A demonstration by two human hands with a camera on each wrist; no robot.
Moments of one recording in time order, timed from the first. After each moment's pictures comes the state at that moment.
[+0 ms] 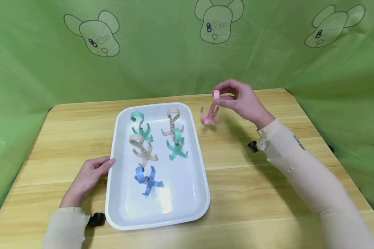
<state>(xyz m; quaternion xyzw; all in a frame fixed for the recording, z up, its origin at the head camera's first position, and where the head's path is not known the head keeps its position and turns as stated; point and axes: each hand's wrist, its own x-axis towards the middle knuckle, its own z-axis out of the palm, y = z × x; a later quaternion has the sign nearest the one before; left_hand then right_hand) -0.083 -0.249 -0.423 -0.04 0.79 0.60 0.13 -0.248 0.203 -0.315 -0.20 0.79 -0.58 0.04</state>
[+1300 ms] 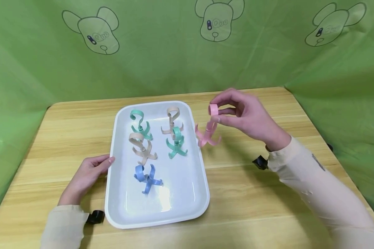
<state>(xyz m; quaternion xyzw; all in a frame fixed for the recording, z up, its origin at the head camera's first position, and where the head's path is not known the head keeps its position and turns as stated) -0.085 -0.253 -0.423 -0.04 0.80 0.58 0.14 -0.174 0.184 -0.282 -0.32 0.73 -0.60 0.03</state>
